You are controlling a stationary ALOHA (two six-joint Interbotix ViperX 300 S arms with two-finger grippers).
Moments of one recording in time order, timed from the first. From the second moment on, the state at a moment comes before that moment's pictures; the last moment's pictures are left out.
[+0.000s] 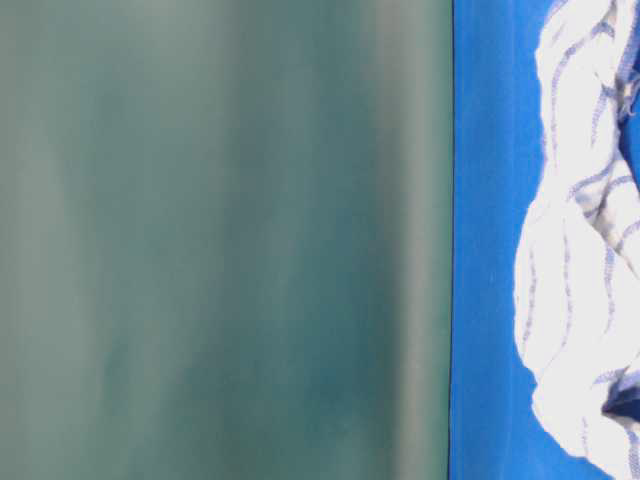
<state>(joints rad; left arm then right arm) 0.00 -0.96 1.18 0.00 -0.29 0.00 0.00 -0.96 1.17 0.00 -0.29 0.00</state>
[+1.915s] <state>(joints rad) 0.01 0.06 0.96 -0.02 -0.38 0.00 -0.11 0.14 0.79 0.01 -0.13 0.04</state>
